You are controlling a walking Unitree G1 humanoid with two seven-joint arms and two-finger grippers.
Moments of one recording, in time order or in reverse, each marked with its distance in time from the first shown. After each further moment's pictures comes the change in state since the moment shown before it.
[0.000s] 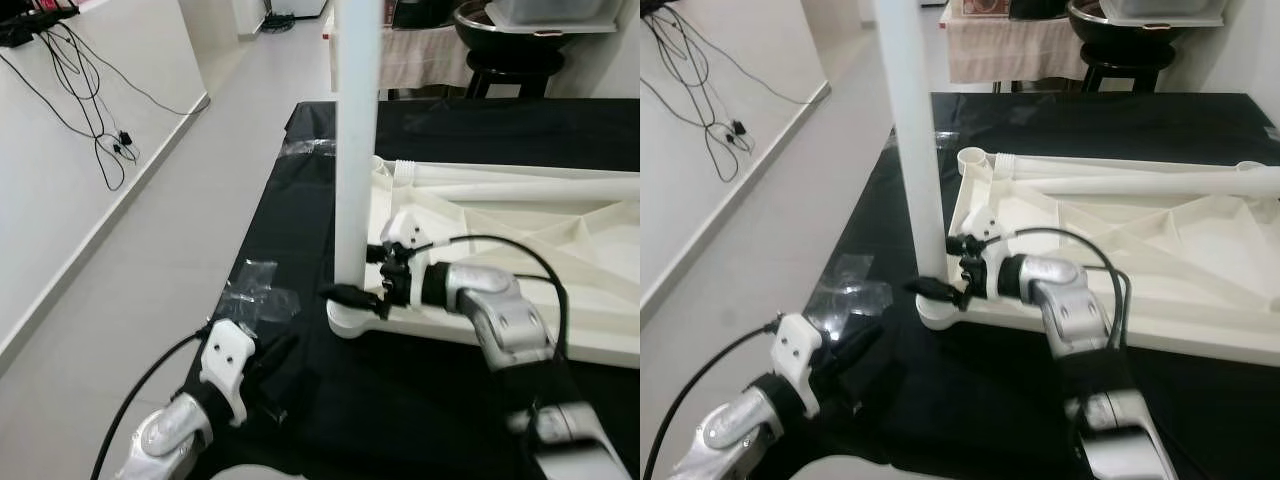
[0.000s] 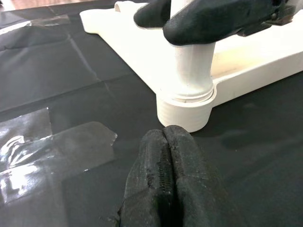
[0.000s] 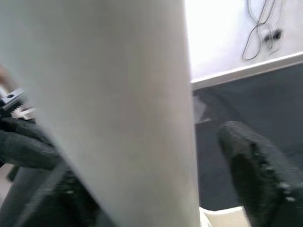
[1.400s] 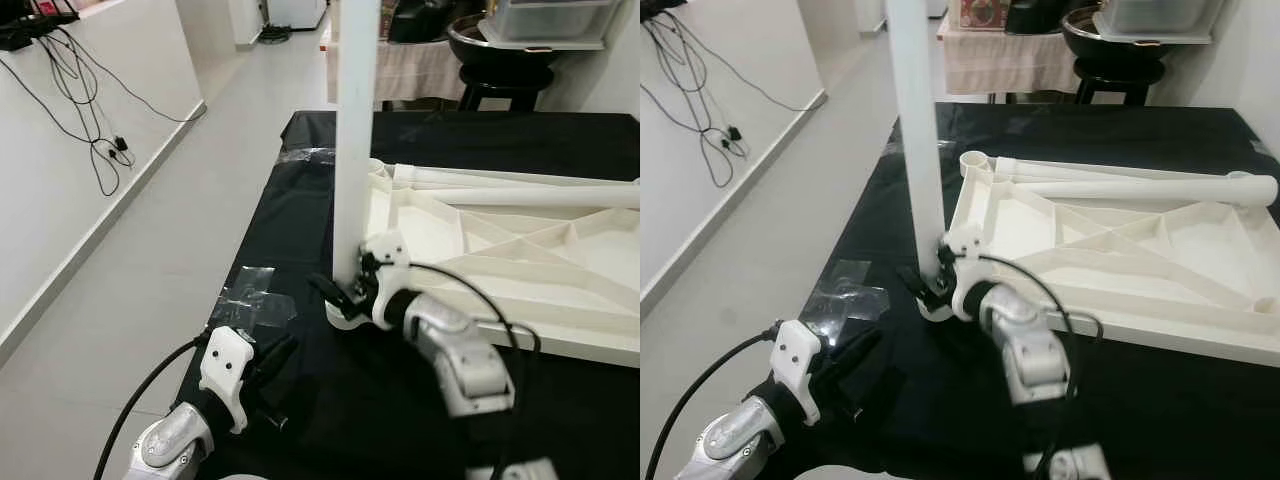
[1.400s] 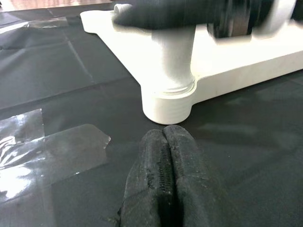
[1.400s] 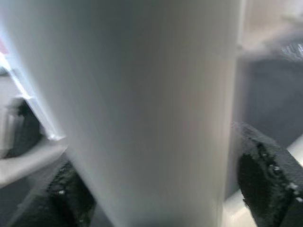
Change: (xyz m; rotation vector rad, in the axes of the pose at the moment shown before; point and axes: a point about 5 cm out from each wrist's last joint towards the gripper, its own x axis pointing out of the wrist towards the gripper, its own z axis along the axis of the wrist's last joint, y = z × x) left arm 0.001 0.001 0.001 -0.008 -0.011 0.003; right arm 0.020 0.028 0.017 -0.005 -0.162 -0.287
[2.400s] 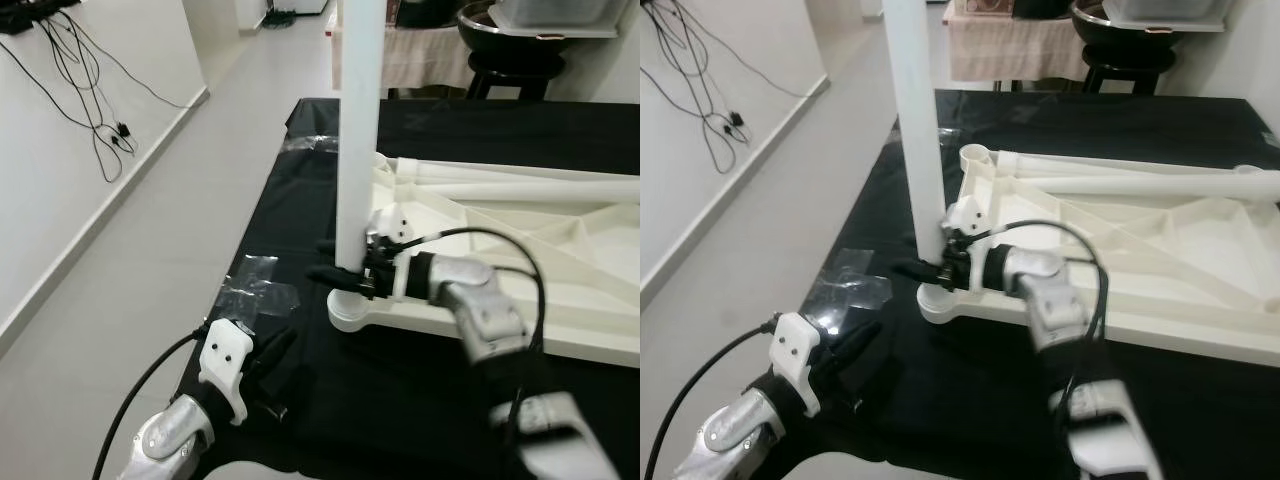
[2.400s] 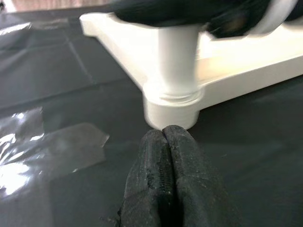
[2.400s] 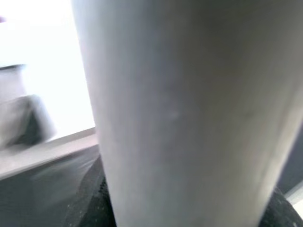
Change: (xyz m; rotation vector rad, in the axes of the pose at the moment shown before) left arm -0.002 -0.002 -0.001 -0.006 0.003 0.006; right arm 0.008 0.006 -0.027 -0.058 0.015 -0.173
